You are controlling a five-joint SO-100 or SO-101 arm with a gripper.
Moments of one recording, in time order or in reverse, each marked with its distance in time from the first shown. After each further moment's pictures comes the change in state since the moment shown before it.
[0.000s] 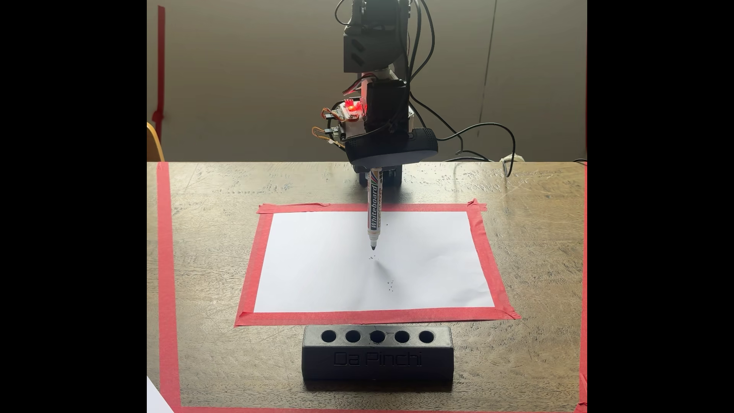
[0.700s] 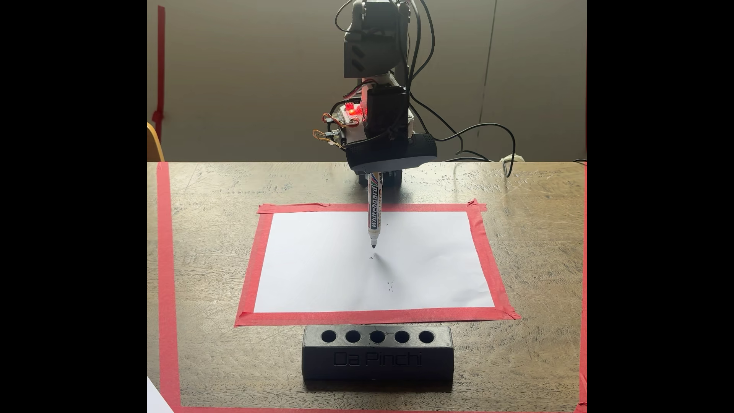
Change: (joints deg) arm -0.1 0.1 1.7 0.0 0.0
